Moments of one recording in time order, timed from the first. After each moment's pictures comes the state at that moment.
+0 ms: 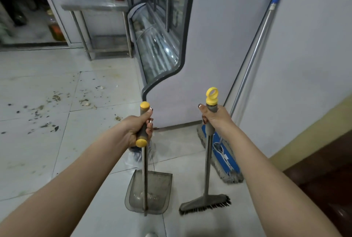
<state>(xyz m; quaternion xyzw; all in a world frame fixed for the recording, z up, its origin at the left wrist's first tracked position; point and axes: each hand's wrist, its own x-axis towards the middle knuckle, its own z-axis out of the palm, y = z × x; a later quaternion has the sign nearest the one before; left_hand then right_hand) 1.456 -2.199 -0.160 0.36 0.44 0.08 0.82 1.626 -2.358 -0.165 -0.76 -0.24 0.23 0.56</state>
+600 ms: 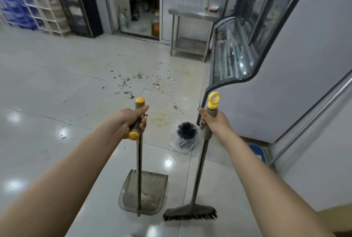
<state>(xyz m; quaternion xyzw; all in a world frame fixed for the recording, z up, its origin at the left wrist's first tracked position) 1.213 -2.260 -0.151 0.31 0.54 0.27 0.73 1.453 -2.341 -0.175 -0.69 -0.38 0.37 0.49</state>
